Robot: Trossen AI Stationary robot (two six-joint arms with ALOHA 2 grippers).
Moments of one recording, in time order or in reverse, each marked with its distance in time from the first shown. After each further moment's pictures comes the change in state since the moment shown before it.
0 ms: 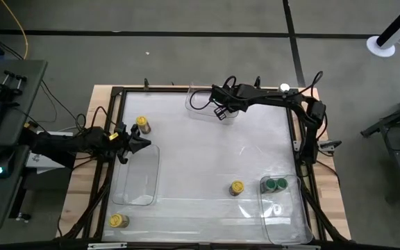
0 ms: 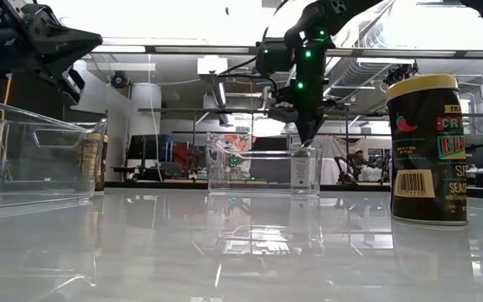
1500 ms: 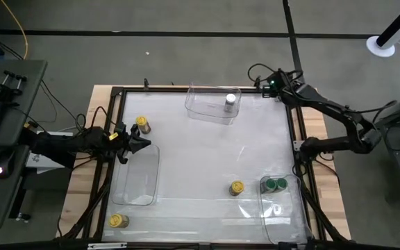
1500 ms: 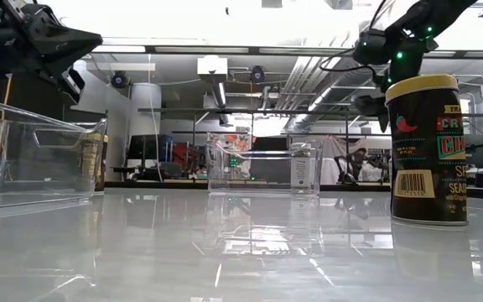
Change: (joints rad) left arm 0.000 0.000 0.000 0.000 0.000 0.000; right arm -0.460 -0.673 -0.635 0.303 0.138 0.090
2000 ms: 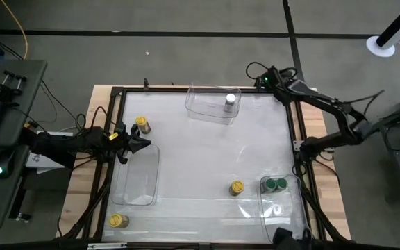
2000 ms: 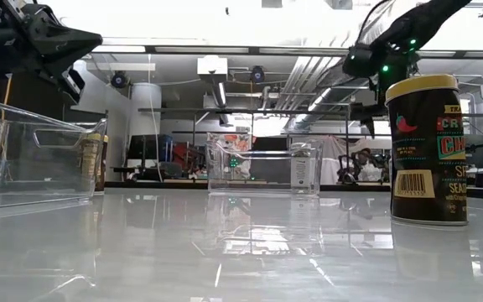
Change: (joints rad) left arm 0.000 0.000 0.000 0.000 0.000 0.000; right arm -0.027 0.154 0.058 0.034 0.060 0.237
